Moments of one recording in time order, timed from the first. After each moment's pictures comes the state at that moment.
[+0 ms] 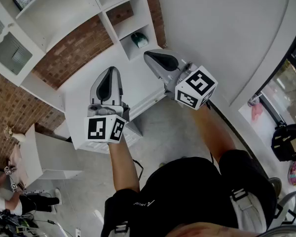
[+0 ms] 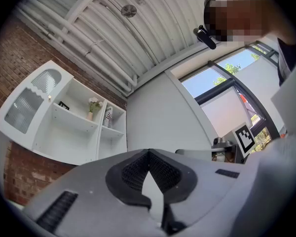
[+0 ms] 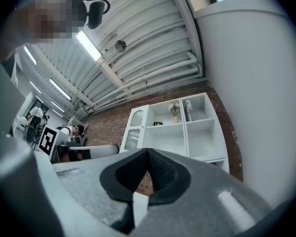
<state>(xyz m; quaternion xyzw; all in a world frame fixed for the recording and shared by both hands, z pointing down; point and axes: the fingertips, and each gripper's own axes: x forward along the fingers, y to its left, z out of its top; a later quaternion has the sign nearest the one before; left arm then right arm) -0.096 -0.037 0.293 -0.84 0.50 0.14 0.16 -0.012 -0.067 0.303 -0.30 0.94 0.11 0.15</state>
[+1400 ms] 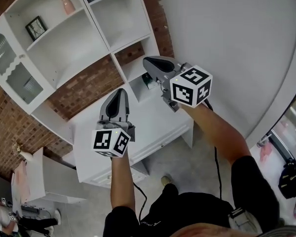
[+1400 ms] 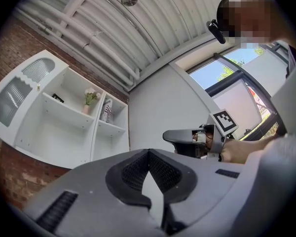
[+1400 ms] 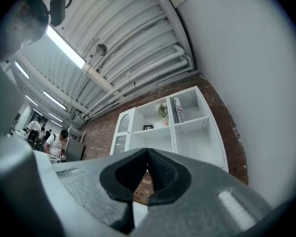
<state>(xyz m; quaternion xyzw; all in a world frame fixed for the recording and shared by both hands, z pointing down) -0.059 -0.165 0.264 -0.84 0.51 0.14 0.16 0.021 -0.220 0.213 -0.28 0.94 0.06 0.16</state>
